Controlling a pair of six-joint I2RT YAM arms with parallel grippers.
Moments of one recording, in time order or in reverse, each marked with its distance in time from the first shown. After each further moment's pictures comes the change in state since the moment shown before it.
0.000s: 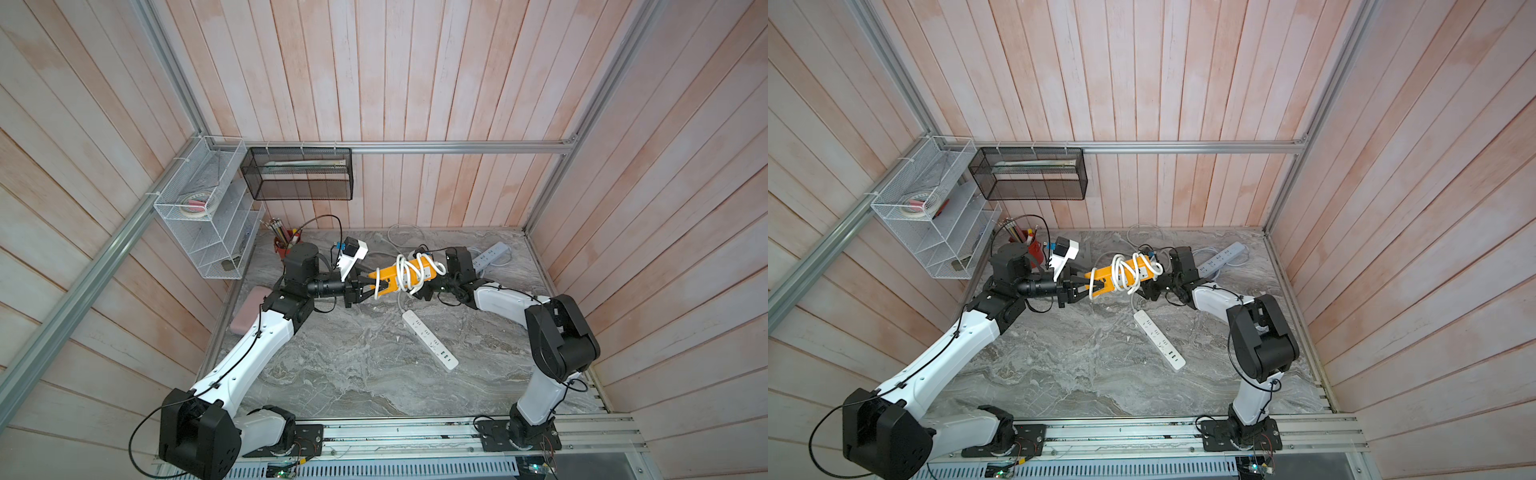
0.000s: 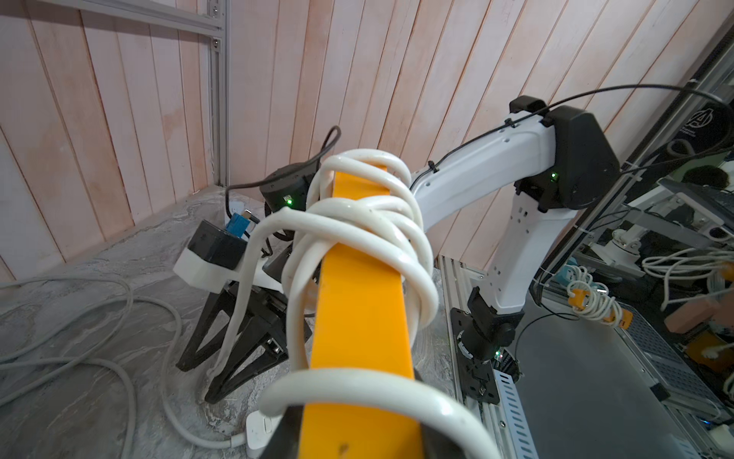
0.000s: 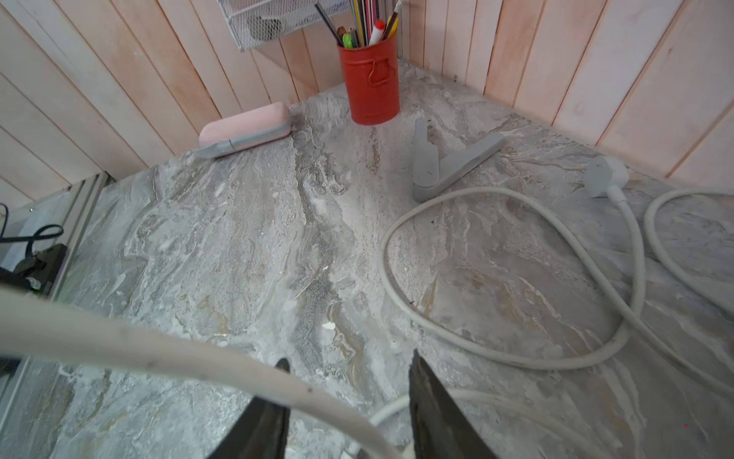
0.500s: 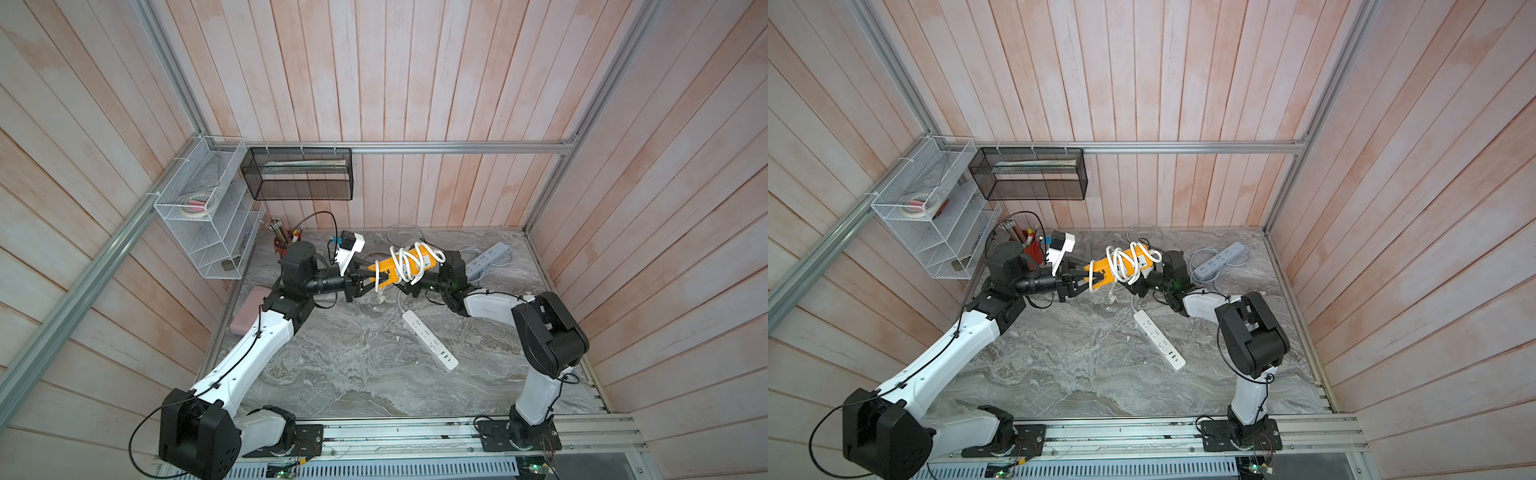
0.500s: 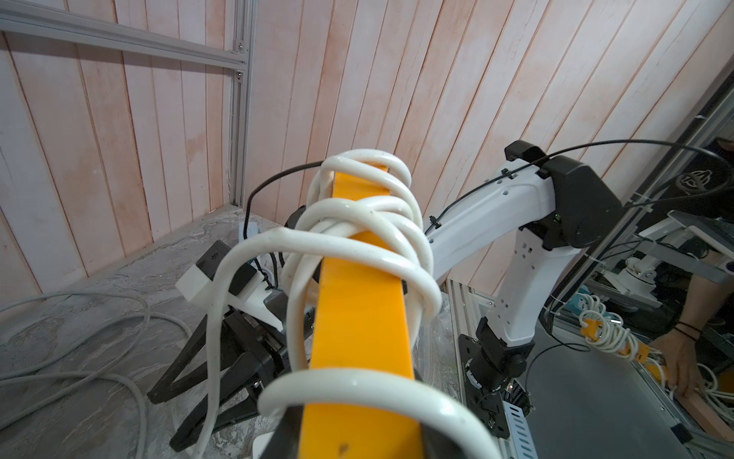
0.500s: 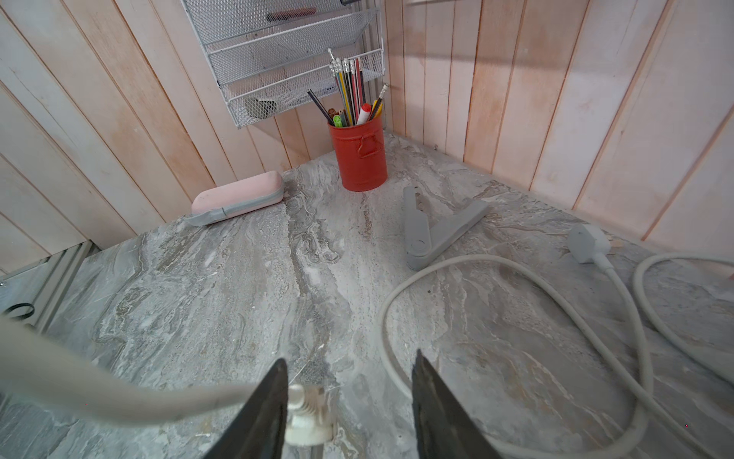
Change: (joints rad) left arm 0.004 0.000 0.000 0.085 -0.048 -0.089; right arm 0.091 0.066 -0.023 0.340 0.097 0.196
